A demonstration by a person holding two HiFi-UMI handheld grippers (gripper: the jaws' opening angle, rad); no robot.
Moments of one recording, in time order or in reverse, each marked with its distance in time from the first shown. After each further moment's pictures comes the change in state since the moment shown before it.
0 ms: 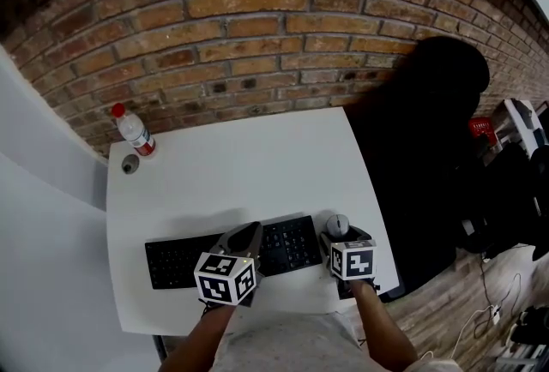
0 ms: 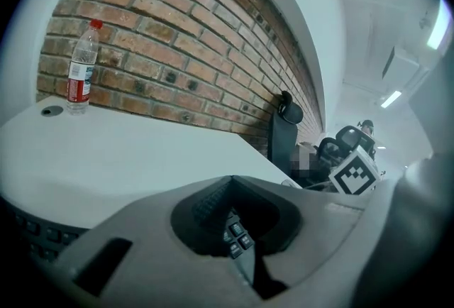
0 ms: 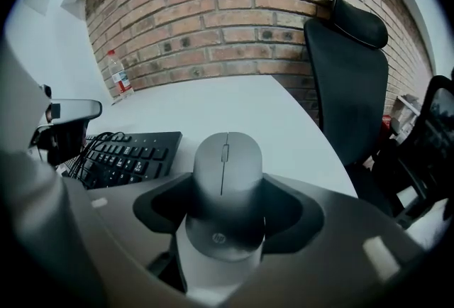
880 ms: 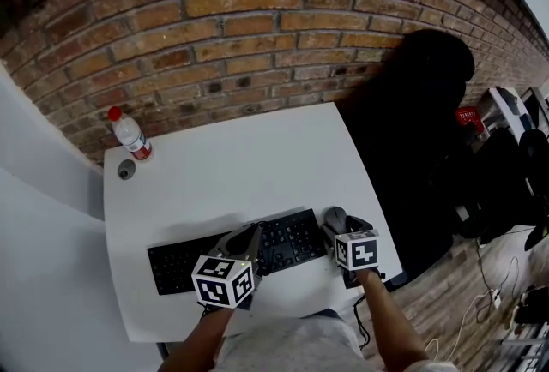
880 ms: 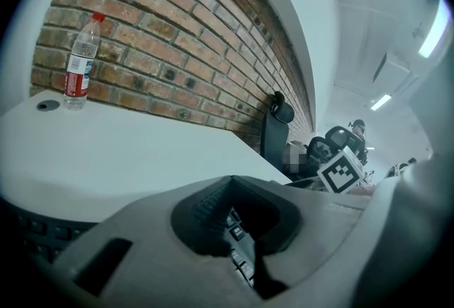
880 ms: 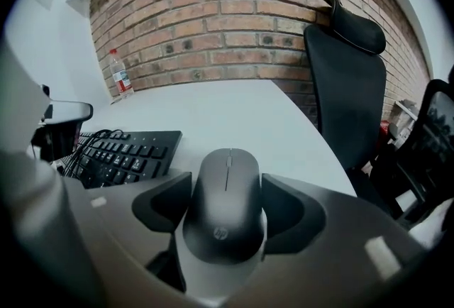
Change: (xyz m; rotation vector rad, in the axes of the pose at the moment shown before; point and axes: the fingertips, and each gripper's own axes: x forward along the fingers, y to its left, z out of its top) left arm -0.019 0.008 -0.010 0.003 0.017 -0.077; right arm 0.004 0.001 -0.001 -0.019 -0.045 -0.021
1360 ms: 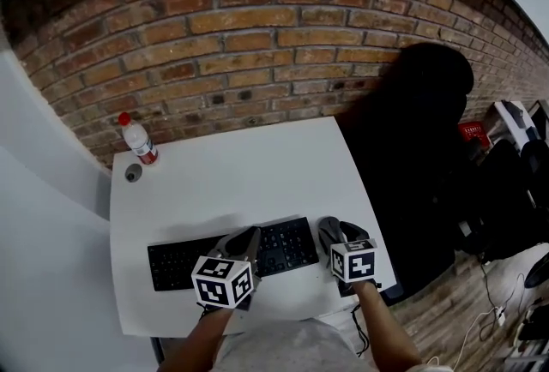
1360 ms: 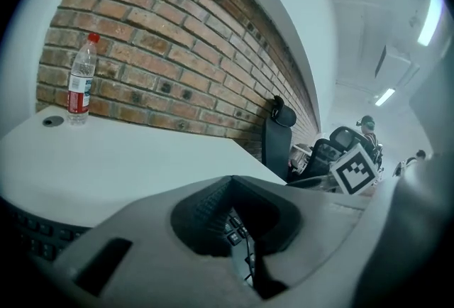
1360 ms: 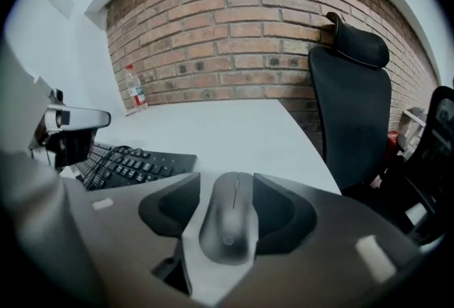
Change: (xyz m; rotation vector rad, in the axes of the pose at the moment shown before) left arm 0.000 -0.021 0.015 0.039 -0.060 0.056; right arm -0.027 0.008 0.026 -0.036 -0.127 0.074
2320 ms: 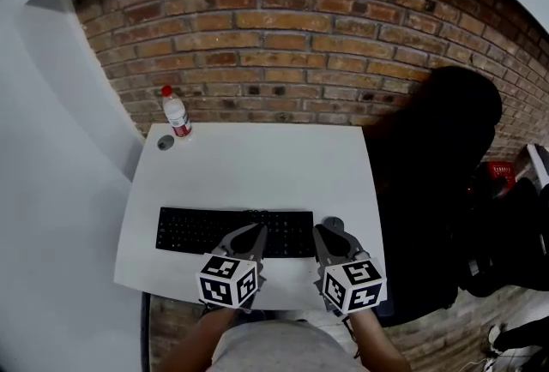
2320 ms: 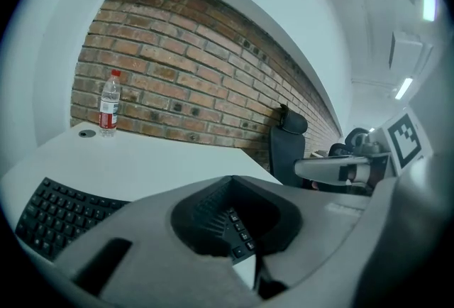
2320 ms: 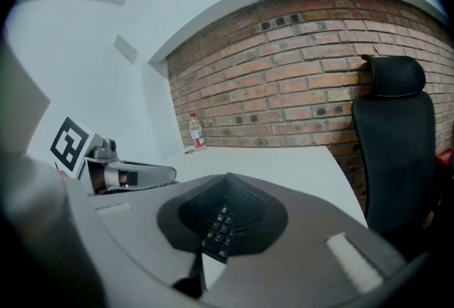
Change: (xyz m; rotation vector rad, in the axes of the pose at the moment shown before) left arm -0.040 -0.053 -0.006 0.013 -0.112 0.184; right arm -0.102 0.082 0.058 -0.124 -0.315 0.376
